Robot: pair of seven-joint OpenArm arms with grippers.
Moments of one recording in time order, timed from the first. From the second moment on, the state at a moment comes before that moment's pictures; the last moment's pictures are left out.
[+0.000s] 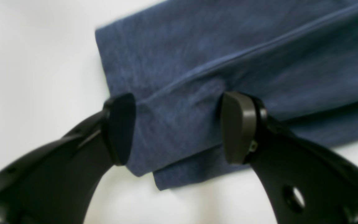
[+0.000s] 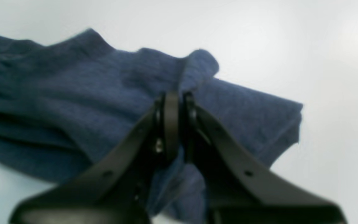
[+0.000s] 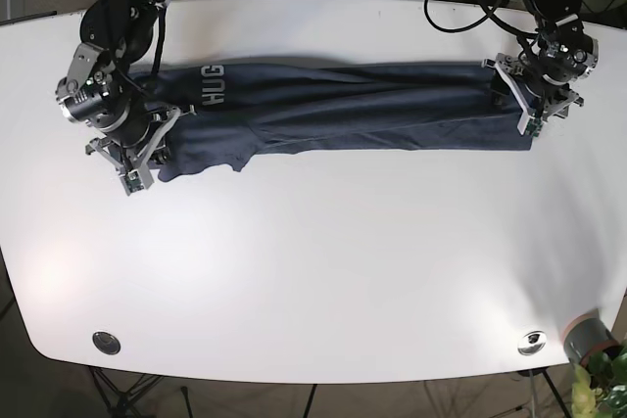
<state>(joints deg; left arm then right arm) 12.7 -12.1 -29.9 94.5 -3.6 -40.2 45.5 -0.4 1.9 26.3 107.7 15.7 39.9 -68.2</state>
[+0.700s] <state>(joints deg) 12.4 -12.4 -30.0 93.4 -3.9 -40.1 45.4 -10.8 1.7 33.2 110.2 15.5 39.9 -62.7</state>
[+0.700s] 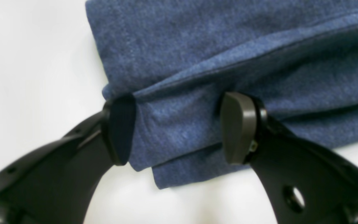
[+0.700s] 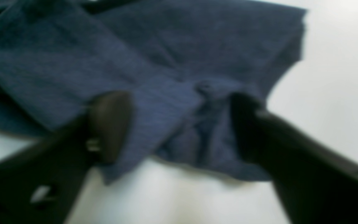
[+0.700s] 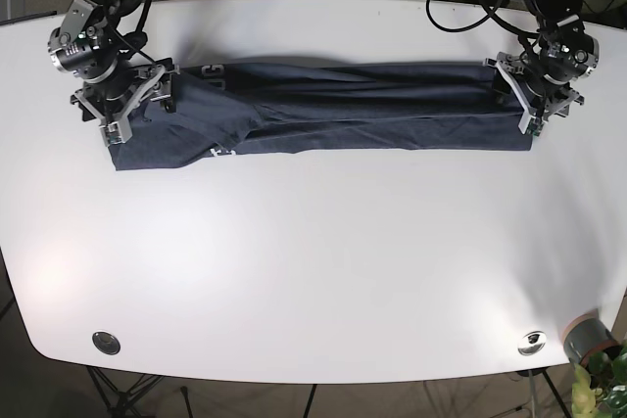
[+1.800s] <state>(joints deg) 14.0 -9.6 -30.4 97.6 -3.1 -40.1 45.9 -11.2 2.4 24.6 105.9 15.0 39.9 -62.1</state>
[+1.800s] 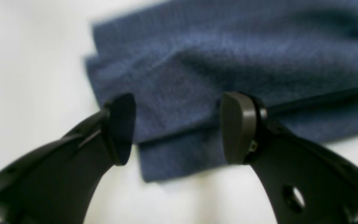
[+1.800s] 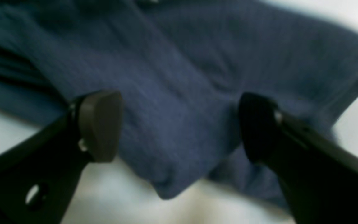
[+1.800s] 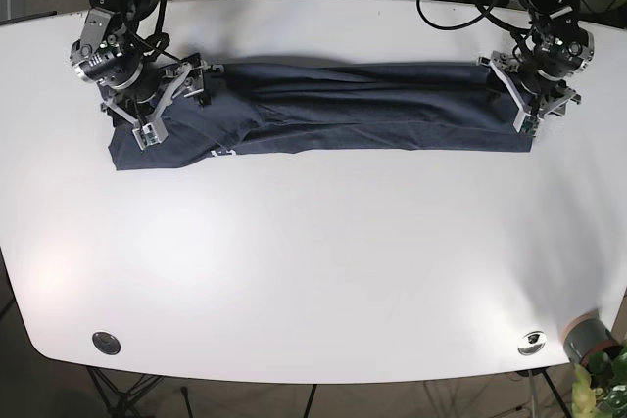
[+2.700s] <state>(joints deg) -3.1 -10.2 -30.6 76.7 -5.0 -40.2 41.3 5.5 7.3 24.4 78.3 9.3 40.6 -45.0</state>
